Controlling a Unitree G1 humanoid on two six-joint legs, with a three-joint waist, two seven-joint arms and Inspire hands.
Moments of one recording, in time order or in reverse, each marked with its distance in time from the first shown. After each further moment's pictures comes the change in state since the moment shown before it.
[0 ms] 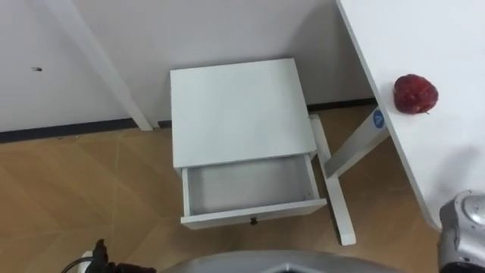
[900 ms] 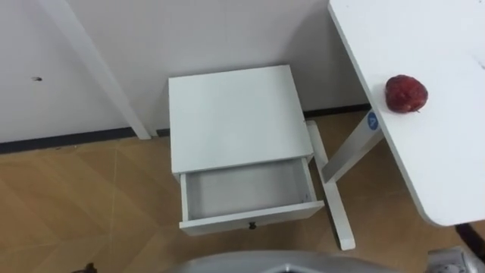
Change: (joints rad) left arm 0.026 -0.013 0.137 0.031 -0.001 0.015 0.016; right arm -0.009 0.033 -0.182 0.446 0.662 0.074 0.296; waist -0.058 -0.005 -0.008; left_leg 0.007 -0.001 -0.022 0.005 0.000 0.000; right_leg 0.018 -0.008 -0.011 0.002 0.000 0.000
